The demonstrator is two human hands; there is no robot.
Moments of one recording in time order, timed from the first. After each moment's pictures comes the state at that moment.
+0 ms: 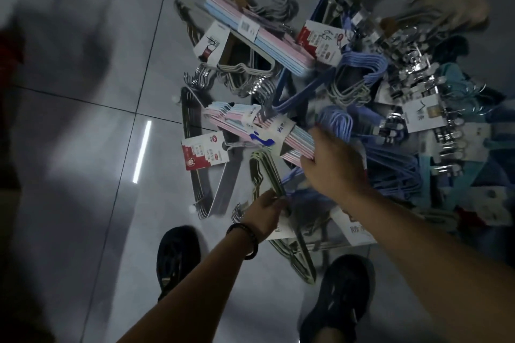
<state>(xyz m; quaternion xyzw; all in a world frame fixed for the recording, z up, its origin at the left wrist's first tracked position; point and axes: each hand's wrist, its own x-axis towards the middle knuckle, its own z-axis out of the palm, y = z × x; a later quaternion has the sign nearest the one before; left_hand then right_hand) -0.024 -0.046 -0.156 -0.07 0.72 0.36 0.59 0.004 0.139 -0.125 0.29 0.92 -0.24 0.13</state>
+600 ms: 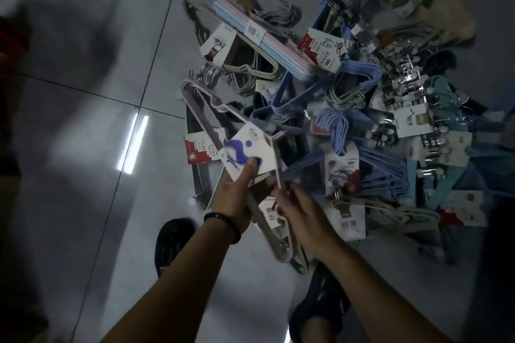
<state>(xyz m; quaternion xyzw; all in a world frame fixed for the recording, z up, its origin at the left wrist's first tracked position) -0.058 -0.058 -0.107 -0.28 0.53 0.65 0.46 0.061 0.054 -0.088 0.40 0.61 -0.66 0.17</state>
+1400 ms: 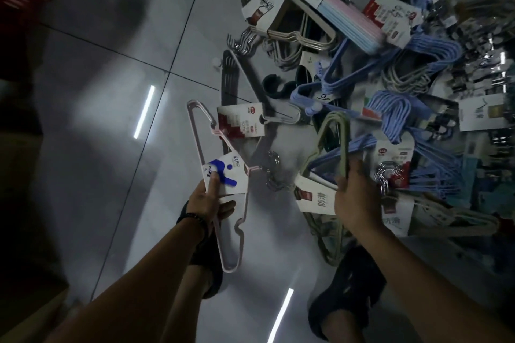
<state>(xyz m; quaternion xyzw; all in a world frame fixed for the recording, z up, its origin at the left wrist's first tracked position) -0.069 -0.222 -0.200 -0.37 0.70 0.44 0.42 0.048 0.047 -0.154 0.46 0.80 -0.32 0.20</state>
